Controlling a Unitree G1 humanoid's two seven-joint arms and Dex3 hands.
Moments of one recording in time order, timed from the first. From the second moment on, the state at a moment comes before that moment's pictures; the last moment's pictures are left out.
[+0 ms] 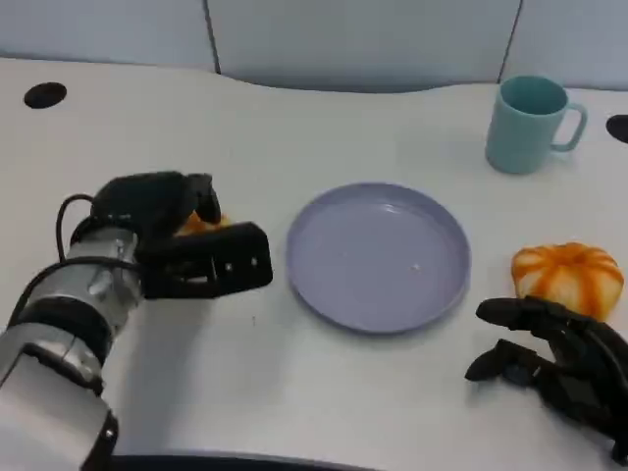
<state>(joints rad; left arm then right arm) -0.97 0.20 -0.47 1.34 0.66 -0.22 0.24 -0.32 -0.12 -0.24 0.89 0.38 -0.15 0.89</state>
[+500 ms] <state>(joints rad) -0.99 0.19 -0.45 1.31 0.65 -0.31 0.26 -0.32 -0.12 -0.23 0.88 0.38 -0.14 0.87</state>
